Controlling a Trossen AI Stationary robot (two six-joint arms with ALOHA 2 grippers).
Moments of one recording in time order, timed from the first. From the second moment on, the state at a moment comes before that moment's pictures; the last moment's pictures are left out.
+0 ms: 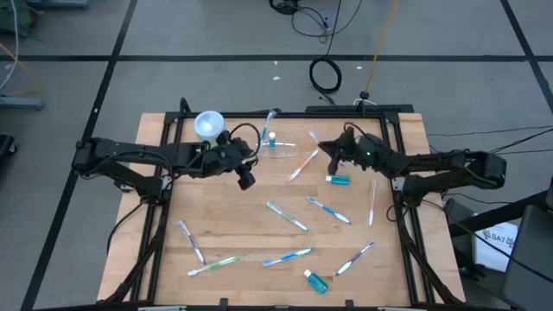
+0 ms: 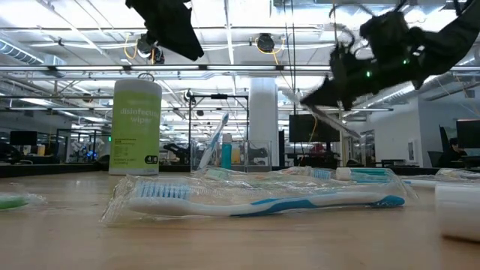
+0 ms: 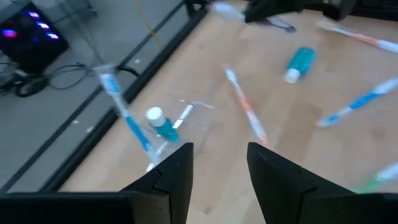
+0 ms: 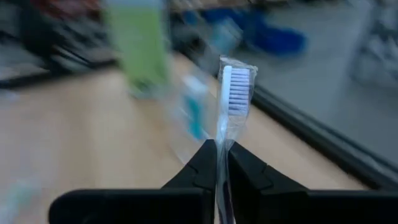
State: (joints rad) left arm -0.01 1.31 1.12 -0.51 -0.46 -0.22; right arm -0.40 1.17 0.34 0.66 0.02 0.06
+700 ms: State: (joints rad) left arm -0.07 1.31 1.12 -0.47 -0.39 -0.21; right arm -0.11 1.25 0.34 1.24 -0.03 -0.14
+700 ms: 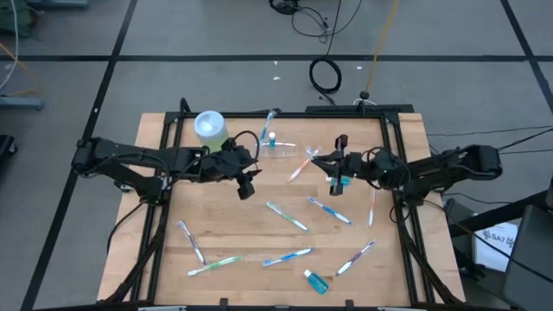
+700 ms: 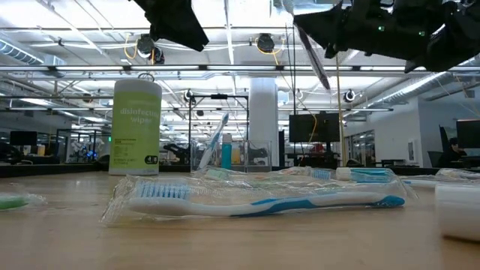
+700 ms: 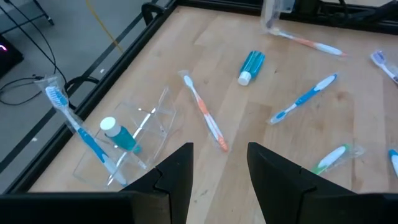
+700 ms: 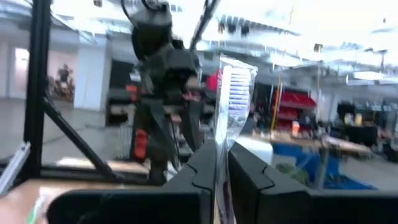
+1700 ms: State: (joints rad) left arm -0.08 1.12 1.14 -0.76 -0.56 -0.22; right arm -0.32 2.00 0.93 1.40 0.26 -0.20
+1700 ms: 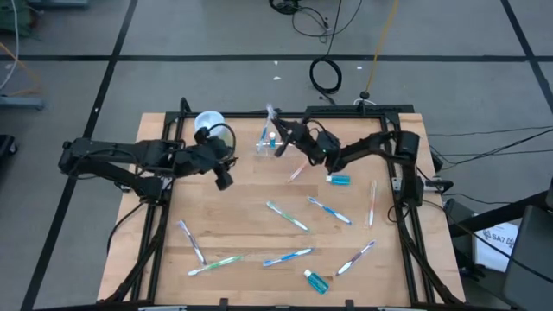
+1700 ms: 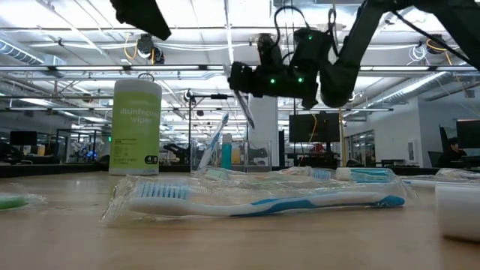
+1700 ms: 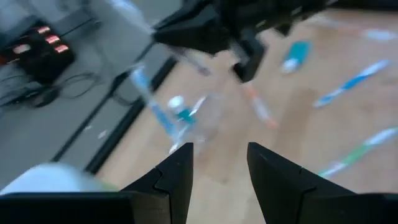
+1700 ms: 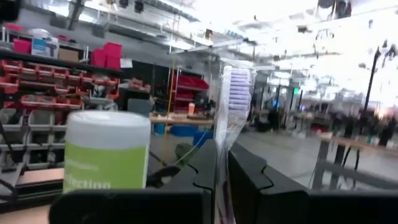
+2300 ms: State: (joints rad) left arm -0.07 1.12 1.14 -0.80 -0.69 -0.25; right arm -0.33 2.03 0.93 1.19 0.43 -0.16
